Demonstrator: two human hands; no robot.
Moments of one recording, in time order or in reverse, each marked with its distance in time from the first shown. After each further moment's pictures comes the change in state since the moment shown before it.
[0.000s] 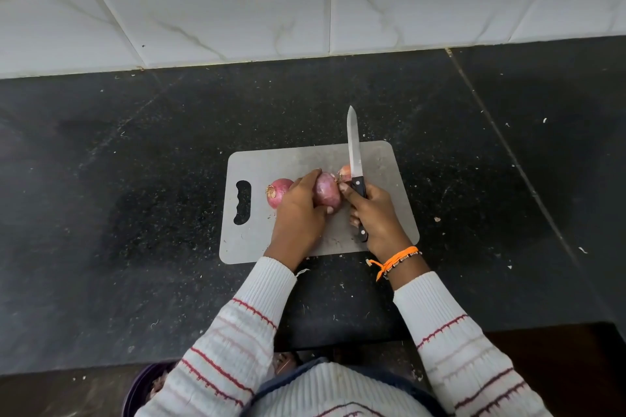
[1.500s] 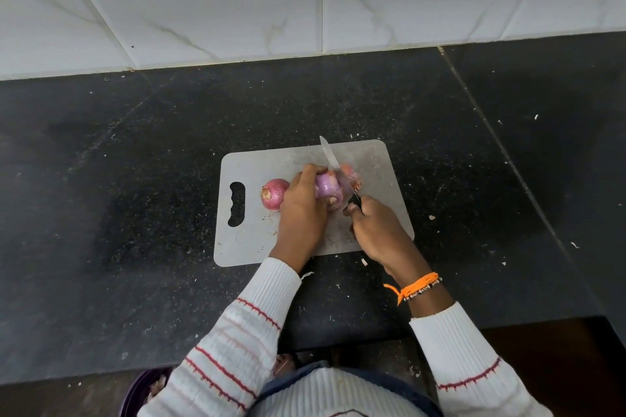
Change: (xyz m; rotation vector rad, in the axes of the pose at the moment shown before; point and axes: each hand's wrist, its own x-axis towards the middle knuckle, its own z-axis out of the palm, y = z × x) left_hand 0.002 0.006 0.012 -0.084 0.102 0.065; right_hand -0.042 -0.026 -0.008 -0.803 -0.053 -0.103
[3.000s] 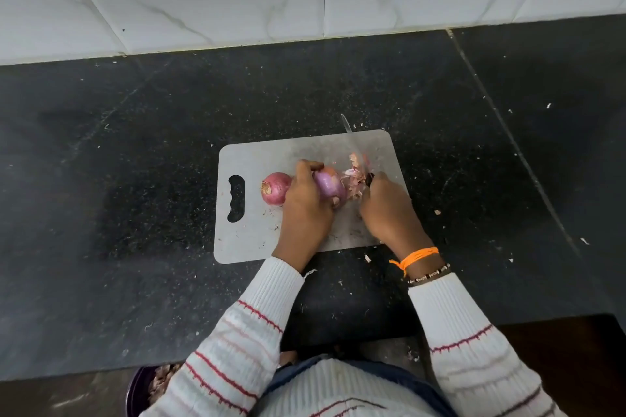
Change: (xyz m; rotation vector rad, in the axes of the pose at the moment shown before) left_hand -0.003 0.002 0.000 -0.161 -0.017 -0.073; right_hand 0.028 0.004 -0.003 -0.335 0.124 0.020
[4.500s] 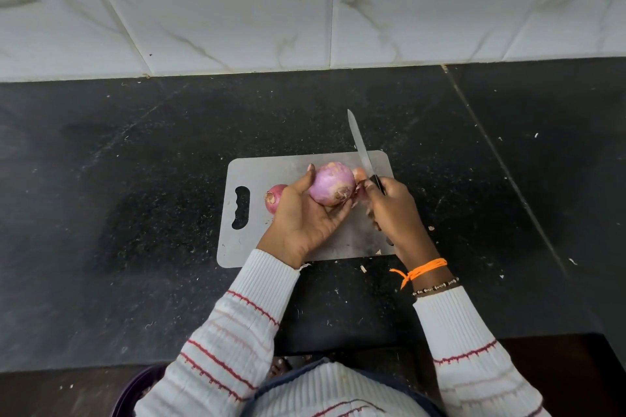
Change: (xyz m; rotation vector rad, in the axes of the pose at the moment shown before) left_hand 0.005 0.026 -0.017 -1.400 -0.298 -0.756; right_hand 0.003 0.007 -0.010 0.642 0.096 -0.065
